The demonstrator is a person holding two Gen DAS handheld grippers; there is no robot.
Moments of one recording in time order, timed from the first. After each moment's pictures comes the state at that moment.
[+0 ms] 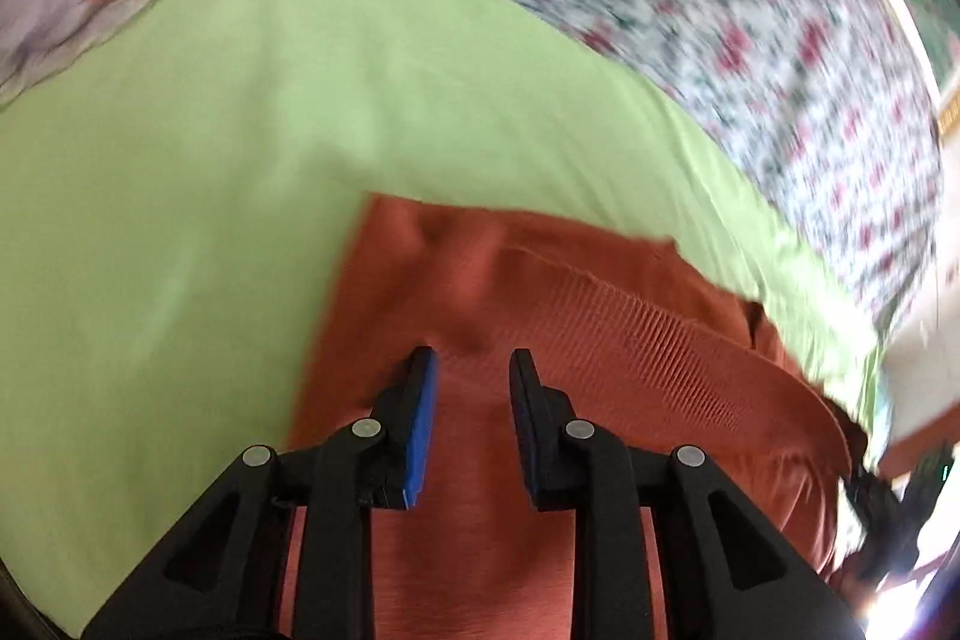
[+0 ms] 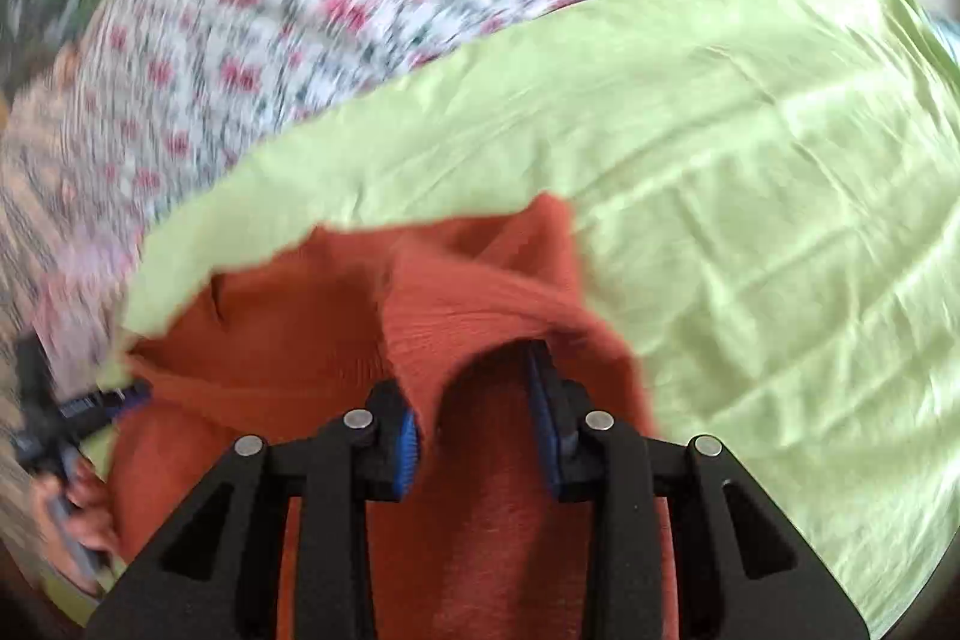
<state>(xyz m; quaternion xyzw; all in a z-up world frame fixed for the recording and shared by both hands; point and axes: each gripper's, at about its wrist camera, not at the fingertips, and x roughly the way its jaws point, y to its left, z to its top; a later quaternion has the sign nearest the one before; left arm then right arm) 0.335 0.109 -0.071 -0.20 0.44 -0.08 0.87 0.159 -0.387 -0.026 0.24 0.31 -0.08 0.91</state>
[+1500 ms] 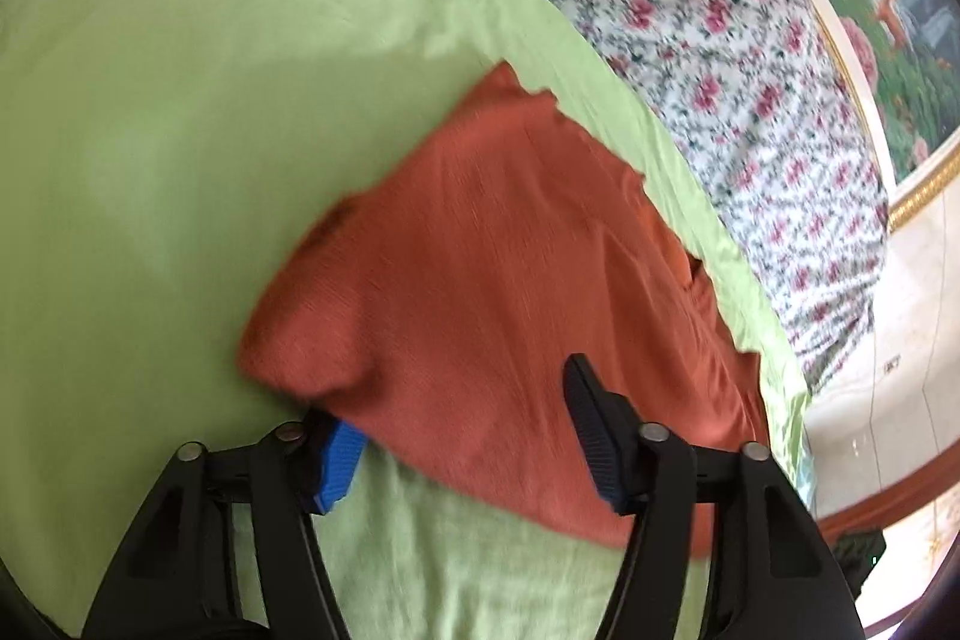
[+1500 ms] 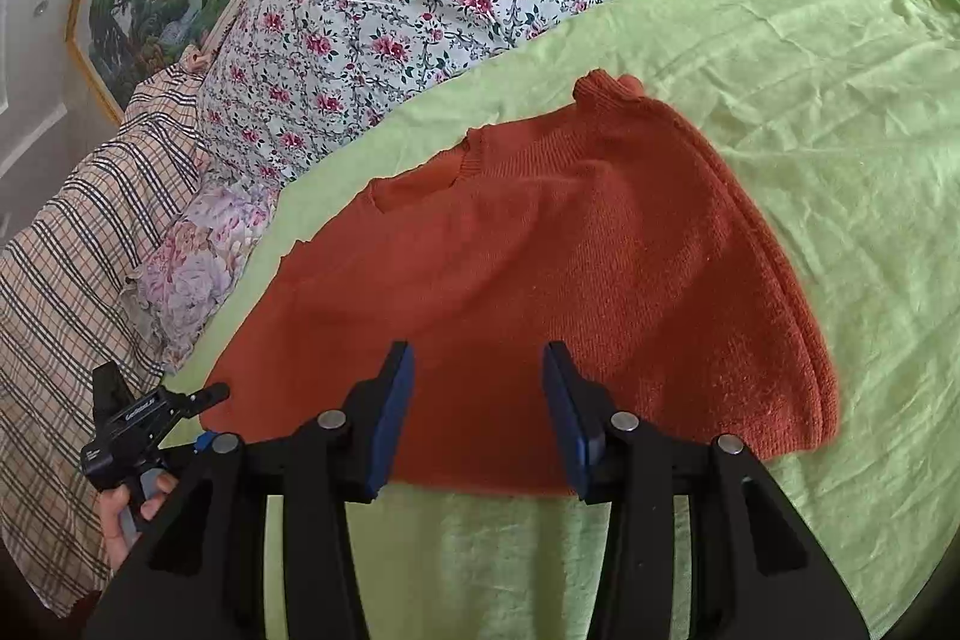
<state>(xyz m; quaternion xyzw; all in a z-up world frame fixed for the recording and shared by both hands) 0.148 0.134 -0.107 -0.34 0.39 -0.06 0.85 0.027 -0.304 -0.062 0.25 0.27 0.03 0.93</state>
